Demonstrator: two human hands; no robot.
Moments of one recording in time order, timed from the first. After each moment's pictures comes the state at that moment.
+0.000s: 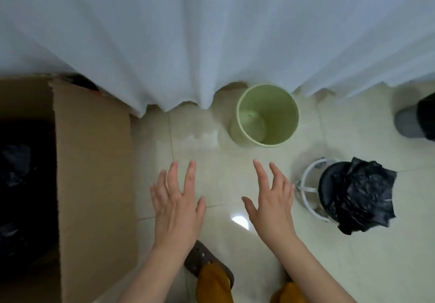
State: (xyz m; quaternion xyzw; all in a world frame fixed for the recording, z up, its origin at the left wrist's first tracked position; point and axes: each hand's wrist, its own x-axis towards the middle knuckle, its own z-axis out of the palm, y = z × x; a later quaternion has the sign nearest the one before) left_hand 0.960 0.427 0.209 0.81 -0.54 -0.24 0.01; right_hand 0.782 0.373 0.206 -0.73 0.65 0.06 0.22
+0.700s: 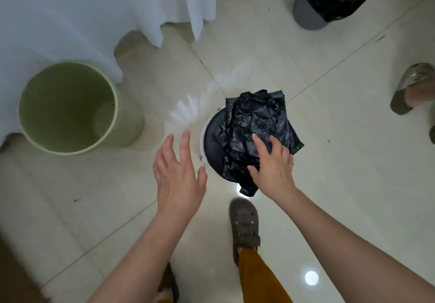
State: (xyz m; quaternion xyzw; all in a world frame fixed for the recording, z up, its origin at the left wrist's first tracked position) left_hand 0.519 0.299 0.098 0.69 -0.66 -0.28 0.00; right_hand 0.322 0.318 0.059 -0.54 0.78 0.11 0.29
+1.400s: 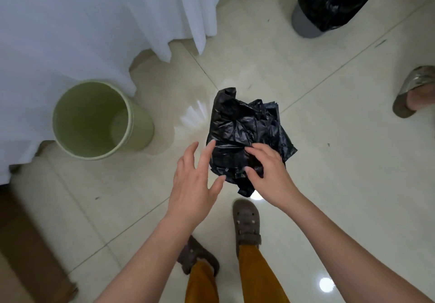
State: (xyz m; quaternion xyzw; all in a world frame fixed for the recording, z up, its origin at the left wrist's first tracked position) left_hand 0.492 0.300 0.157 0.62 -0.70 -0.36 0.02; right_hand 0.304 0.316 0.132 -0.55 0.71 -0.13 0.42
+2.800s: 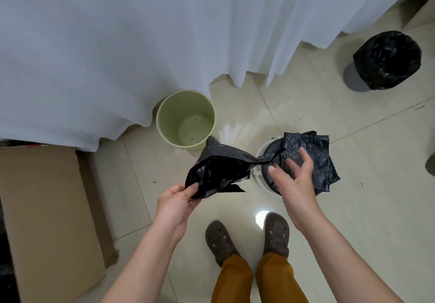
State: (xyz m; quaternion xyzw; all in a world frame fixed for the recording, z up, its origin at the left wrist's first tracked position) left_hand 0.701 0.344 0.271 0.71 0.02 -0.60 0.37; right_hand 0.474 0.316 0.278 -0.22 0.69 -0.37 0.58
